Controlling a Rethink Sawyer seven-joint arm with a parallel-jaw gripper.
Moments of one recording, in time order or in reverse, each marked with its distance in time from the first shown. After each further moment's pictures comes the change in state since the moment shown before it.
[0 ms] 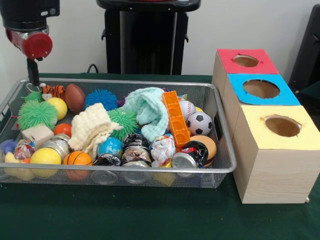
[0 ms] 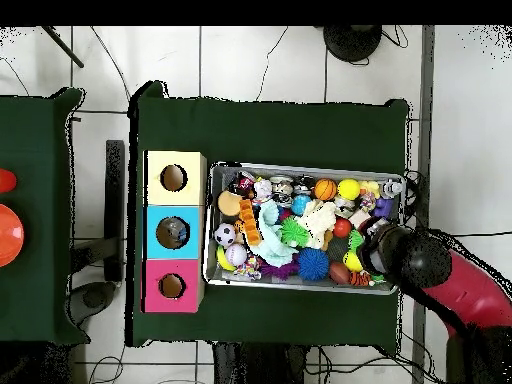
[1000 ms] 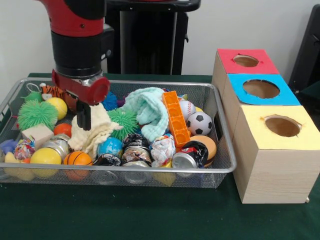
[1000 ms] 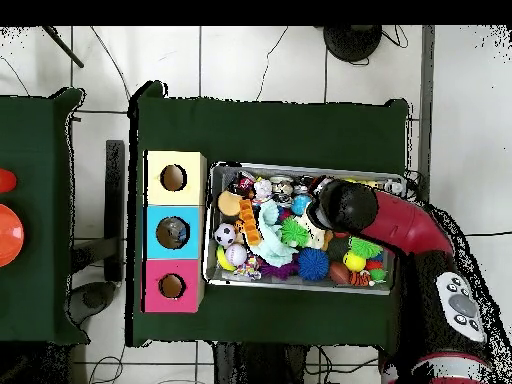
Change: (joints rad) arm 0.209 0.164 0.004 -0.211 -0.001 0.046 0.000
